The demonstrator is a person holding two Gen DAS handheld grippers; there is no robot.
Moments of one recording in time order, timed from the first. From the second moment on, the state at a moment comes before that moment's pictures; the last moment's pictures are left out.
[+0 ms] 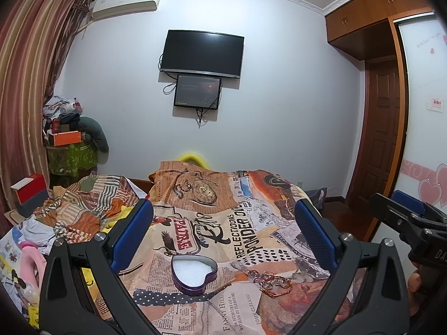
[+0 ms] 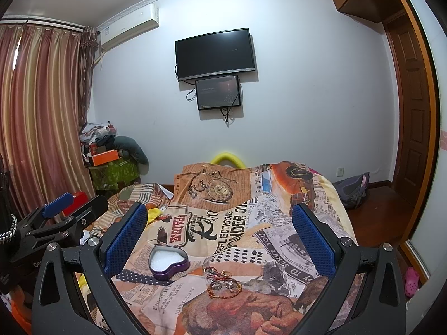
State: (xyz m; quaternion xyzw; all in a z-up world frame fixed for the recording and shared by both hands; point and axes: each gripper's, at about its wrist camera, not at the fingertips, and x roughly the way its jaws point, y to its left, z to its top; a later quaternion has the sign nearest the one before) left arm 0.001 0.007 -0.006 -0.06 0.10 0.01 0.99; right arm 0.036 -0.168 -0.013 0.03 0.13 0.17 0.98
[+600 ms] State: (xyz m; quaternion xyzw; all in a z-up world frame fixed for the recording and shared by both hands) left arm 0.023 0.008 -0.019 -0.07 0.13 0.02 0.99; right arm 0.056 -0.176 -0.033 0.03 0.15 0.17 0.97
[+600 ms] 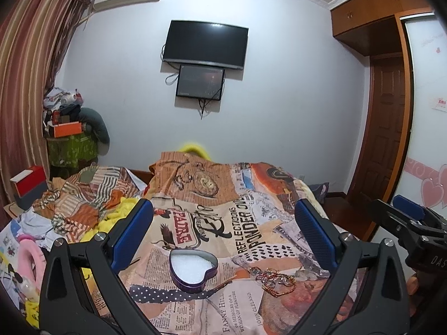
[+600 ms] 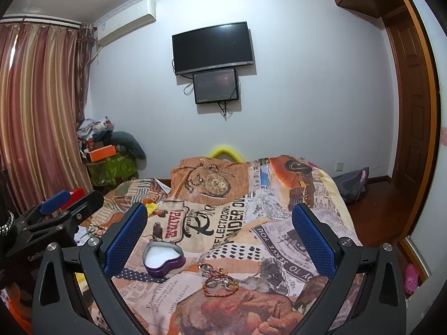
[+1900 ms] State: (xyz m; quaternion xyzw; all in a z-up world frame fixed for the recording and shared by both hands) left arm 0.133 -0.024 -0.168 -0.07 0.41 -0.08 0.90; right arm 0.152 -0.169 -0.153 -0.02 0.42 0.30 0.86
